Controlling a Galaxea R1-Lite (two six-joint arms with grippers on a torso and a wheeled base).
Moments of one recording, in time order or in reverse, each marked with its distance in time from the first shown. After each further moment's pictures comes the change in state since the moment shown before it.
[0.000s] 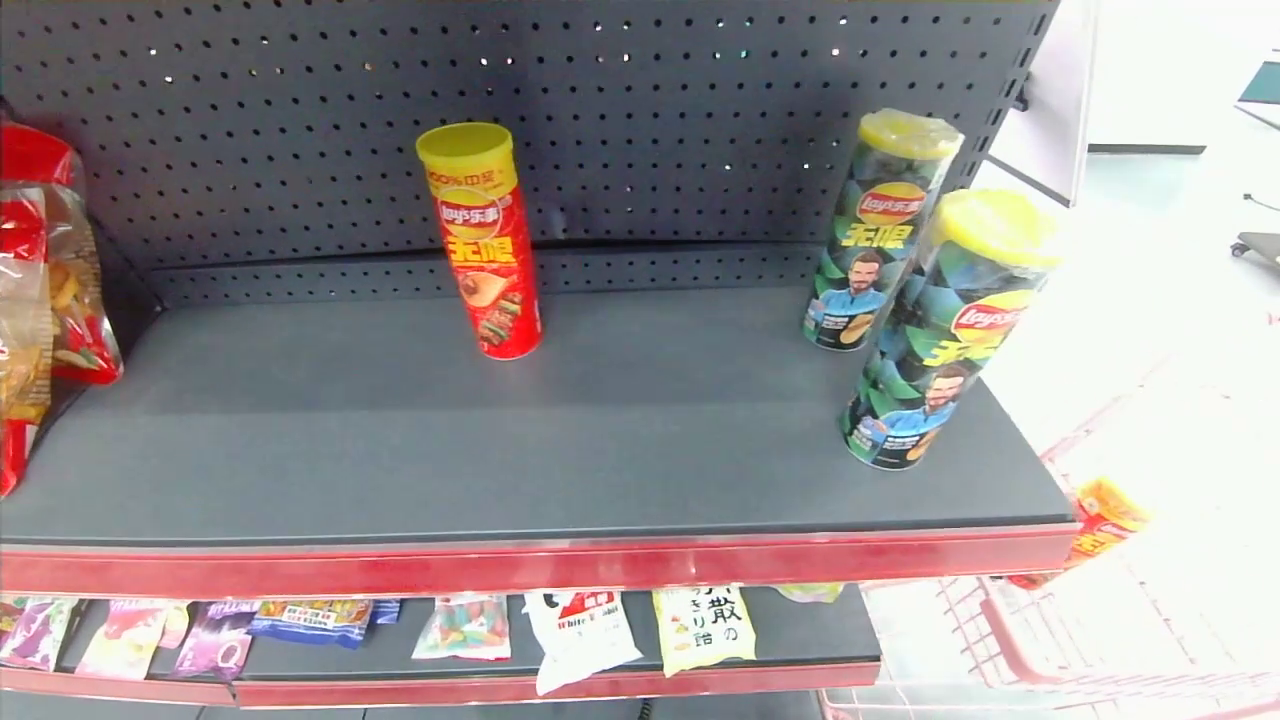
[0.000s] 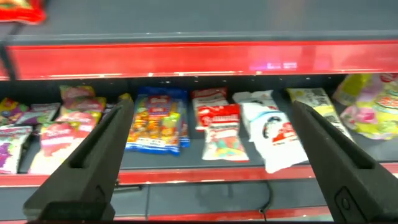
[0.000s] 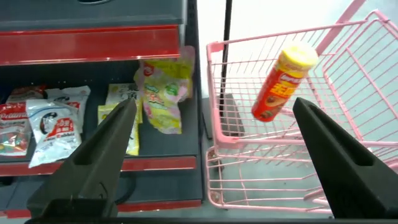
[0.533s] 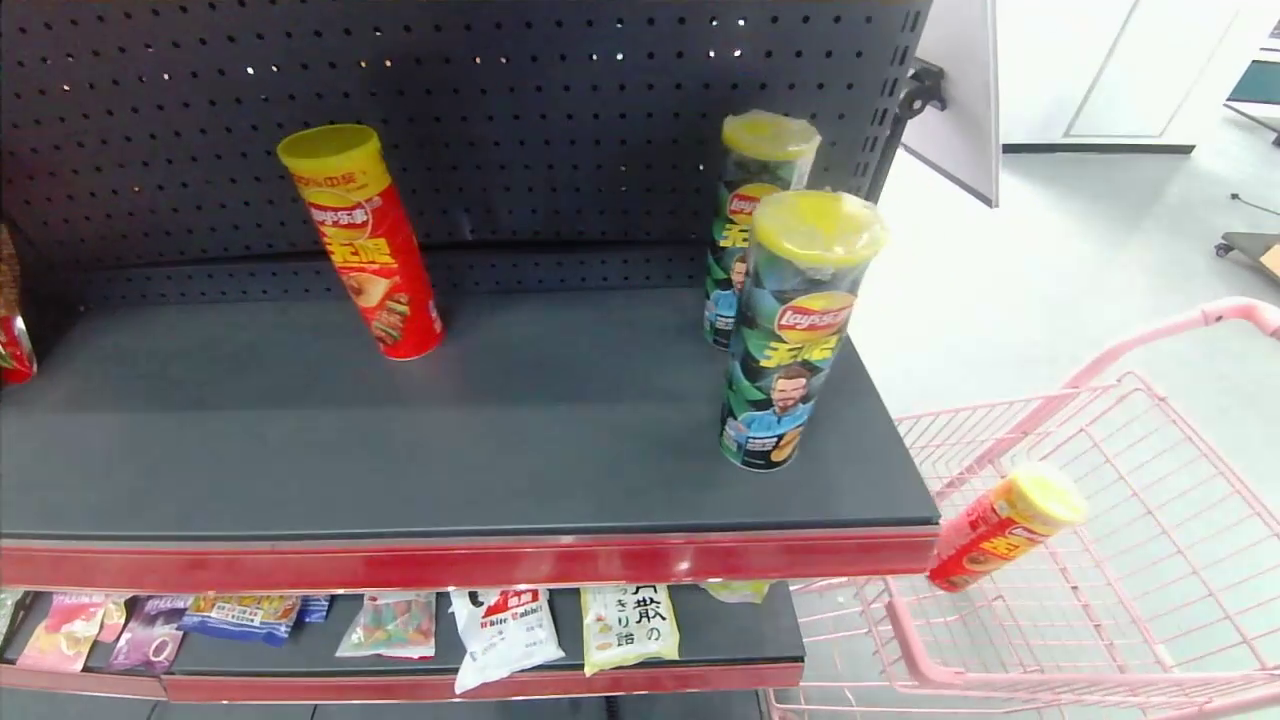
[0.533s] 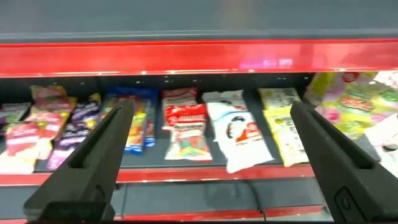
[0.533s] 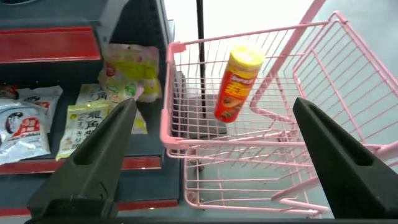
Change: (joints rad) left arm 0.000 0.000 0.000 0.001 0.000 0.000; right arm 0.000 0.000 0.000 -0.001 0.000 0.000
